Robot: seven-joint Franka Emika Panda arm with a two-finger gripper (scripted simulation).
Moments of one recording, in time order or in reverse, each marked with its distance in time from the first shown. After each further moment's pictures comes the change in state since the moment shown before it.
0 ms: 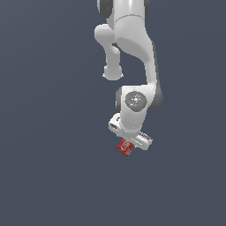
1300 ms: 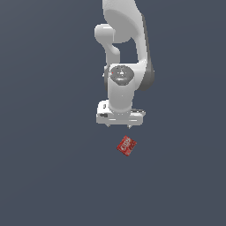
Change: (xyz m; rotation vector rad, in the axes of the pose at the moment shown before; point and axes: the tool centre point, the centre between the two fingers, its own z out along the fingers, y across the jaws) arm -0.015 0.060 -0.066 0.002 -0.028 -0.531
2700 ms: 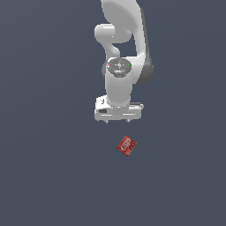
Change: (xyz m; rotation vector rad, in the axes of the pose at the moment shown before) arm -0.015 0.007 -0.016 0.003 -0.008 -0.095
